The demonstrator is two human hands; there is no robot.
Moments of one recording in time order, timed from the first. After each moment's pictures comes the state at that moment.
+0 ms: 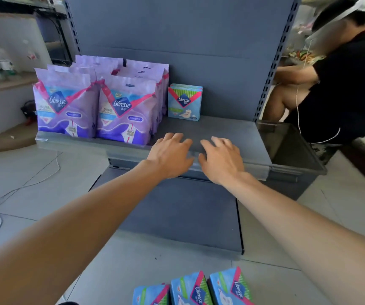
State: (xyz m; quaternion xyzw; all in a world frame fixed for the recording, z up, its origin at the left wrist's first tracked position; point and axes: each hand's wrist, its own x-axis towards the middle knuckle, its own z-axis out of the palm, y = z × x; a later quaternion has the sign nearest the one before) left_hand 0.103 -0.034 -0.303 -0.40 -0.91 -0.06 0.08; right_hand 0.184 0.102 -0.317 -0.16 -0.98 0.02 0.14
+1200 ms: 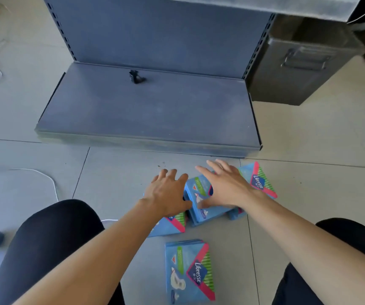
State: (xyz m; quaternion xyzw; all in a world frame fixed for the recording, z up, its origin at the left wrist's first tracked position) left_hand 0.218 -0.151 -0.623 -0.43 -0.87 0.00 -0.25; right_hand 0.309 0.016 -0.620 -0.12 -0.96 0.07 -0.25
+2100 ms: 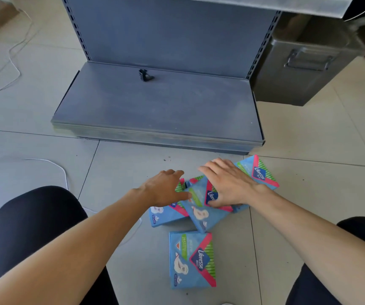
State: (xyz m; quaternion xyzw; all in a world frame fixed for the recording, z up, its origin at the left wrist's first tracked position) left_hand 0.214 -0.180 -0.629 -0.42 -0.85 -0.05 -0.33; right_hand 0.329 0.007 -0.623 0.04 -0.99 0.00 -0.16
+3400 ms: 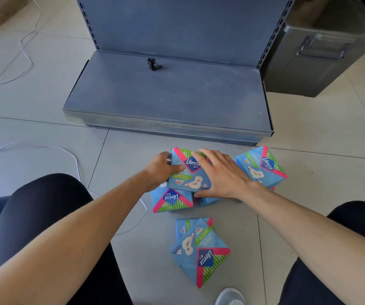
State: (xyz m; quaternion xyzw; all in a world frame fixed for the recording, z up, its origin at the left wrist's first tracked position) left_hand 0.207 -0.193 -0.634 -0.06 -0.73 -0.51 -0.45; right_hand 0.324 -0.024 -0.634 0.01 -0.99 0.07 -0.09
